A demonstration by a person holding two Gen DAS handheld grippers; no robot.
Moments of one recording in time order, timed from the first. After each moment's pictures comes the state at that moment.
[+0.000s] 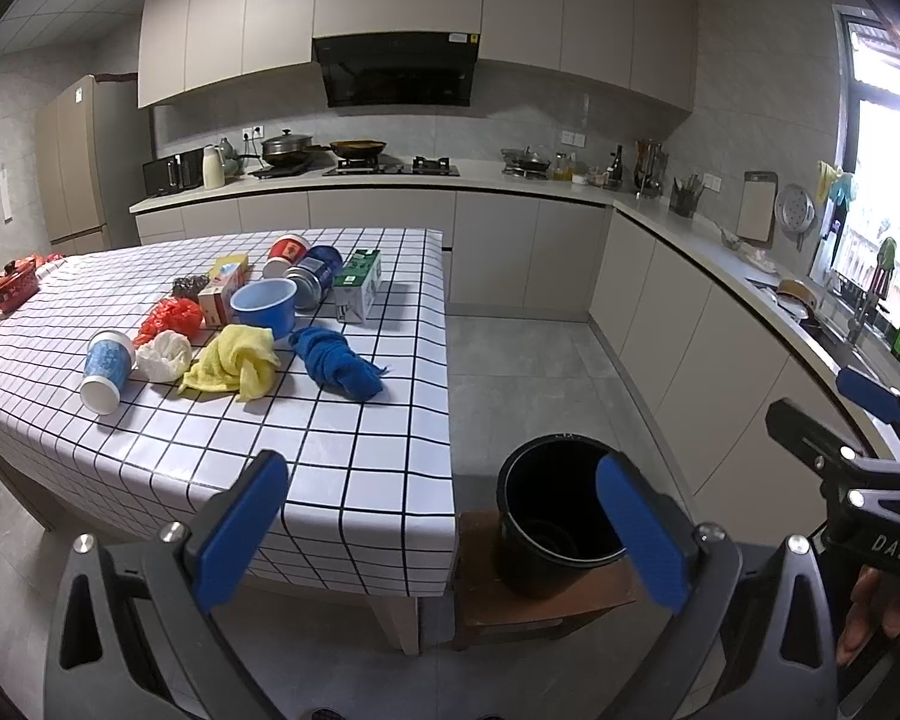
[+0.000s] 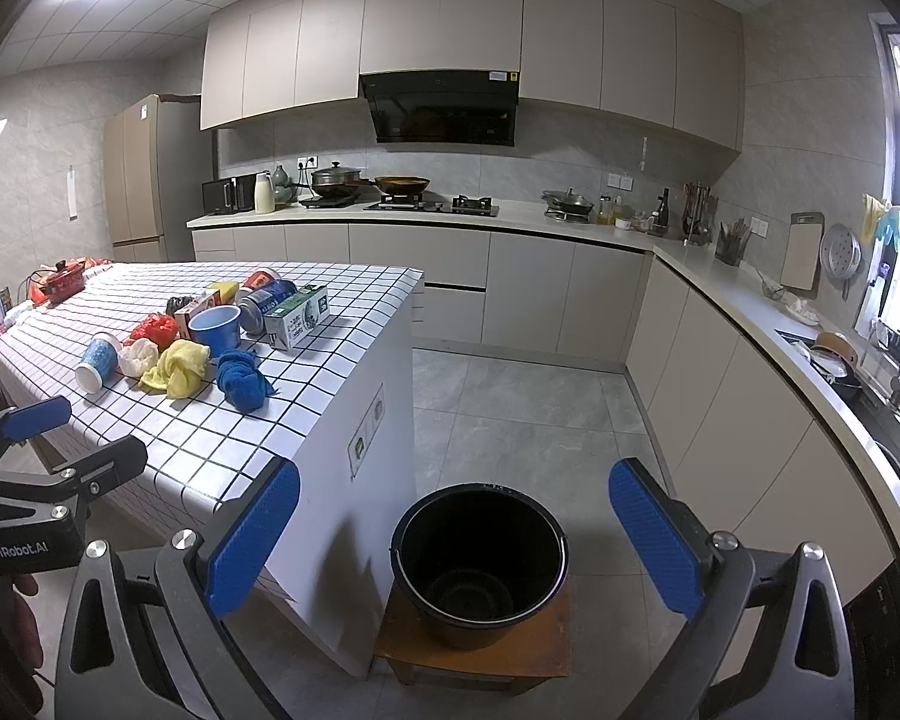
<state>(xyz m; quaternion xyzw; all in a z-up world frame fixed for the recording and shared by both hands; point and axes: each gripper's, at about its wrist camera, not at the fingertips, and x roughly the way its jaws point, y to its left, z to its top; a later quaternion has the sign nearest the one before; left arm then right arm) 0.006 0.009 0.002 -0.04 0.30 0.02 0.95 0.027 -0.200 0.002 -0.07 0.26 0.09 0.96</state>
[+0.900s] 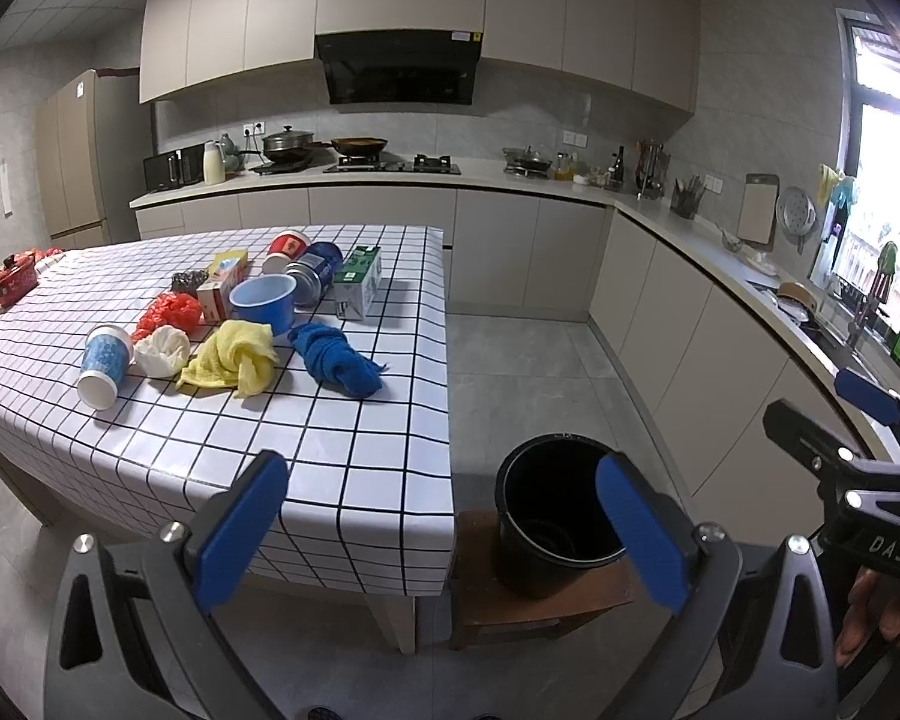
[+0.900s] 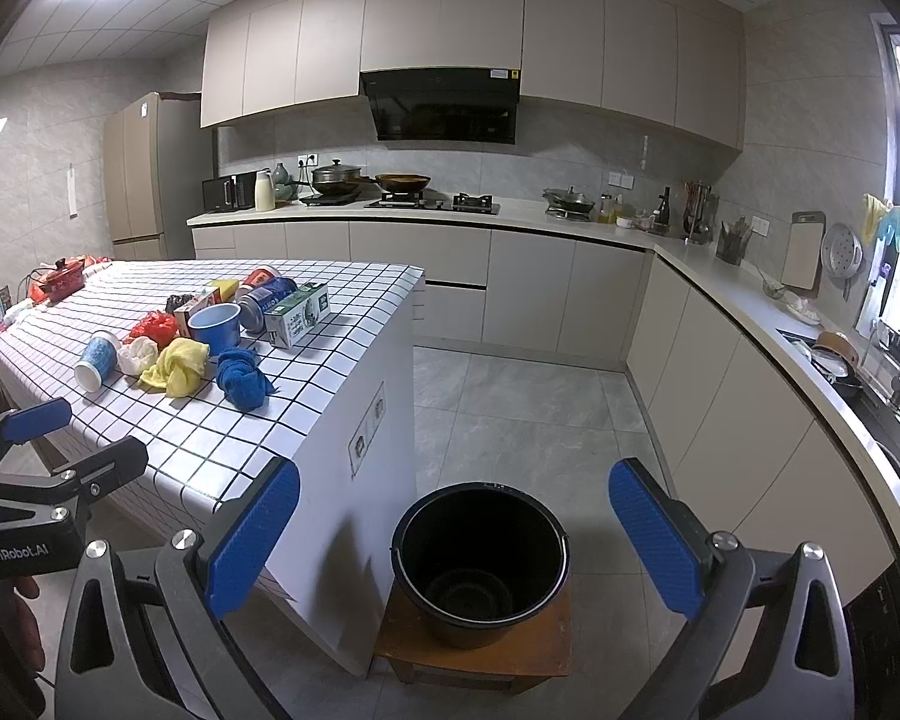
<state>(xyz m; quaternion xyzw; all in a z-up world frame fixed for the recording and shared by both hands) 0.005 0.005 -0.001 -0.05 0.31 0.02 0.95 0.028 -0.200 0.000 -0.07 0.26 0.10 0.96</state>
